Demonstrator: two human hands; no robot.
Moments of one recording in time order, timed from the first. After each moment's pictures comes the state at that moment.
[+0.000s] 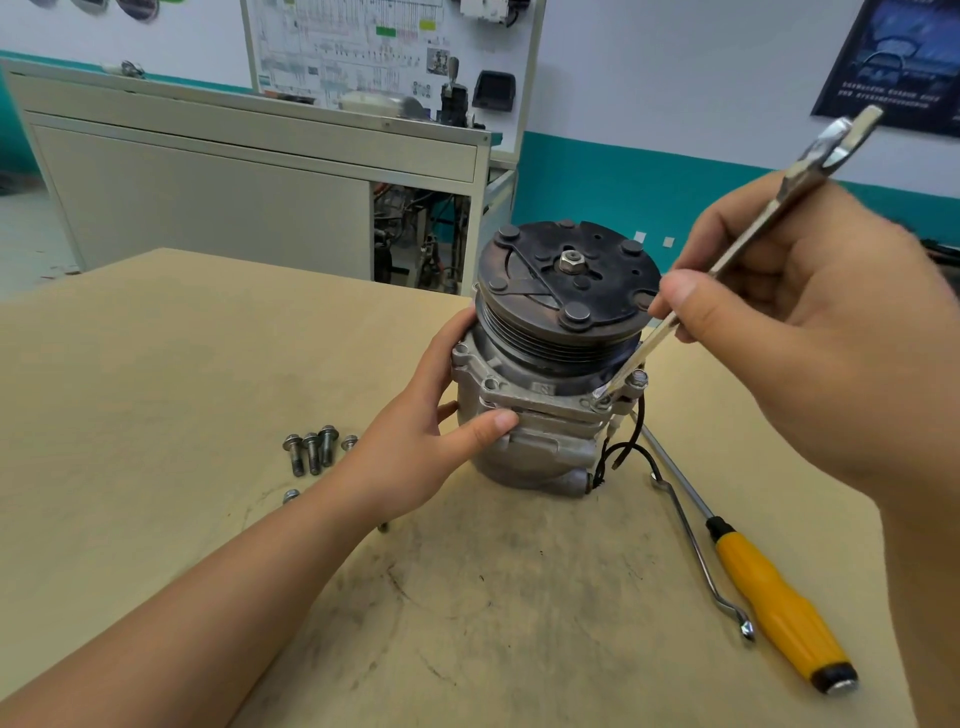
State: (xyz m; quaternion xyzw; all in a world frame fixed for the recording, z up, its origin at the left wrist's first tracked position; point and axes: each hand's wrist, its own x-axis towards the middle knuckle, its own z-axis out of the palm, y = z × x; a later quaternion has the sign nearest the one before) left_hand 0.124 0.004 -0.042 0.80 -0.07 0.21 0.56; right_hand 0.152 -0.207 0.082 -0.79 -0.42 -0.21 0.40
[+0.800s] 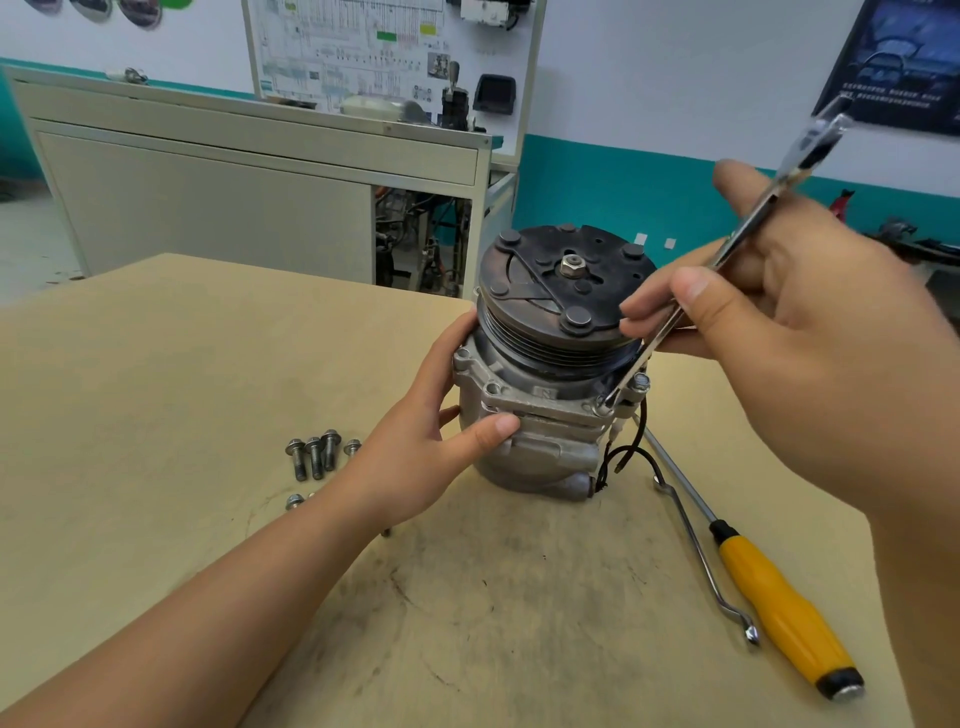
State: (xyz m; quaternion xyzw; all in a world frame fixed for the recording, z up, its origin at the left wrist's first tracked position) left_hand 0.121 0.001 -0.038 0.80 -0.06 0.20 0.56; right_hand 0.153 -0.200 0.079 -0.79 -0.41 -0.20 0.40
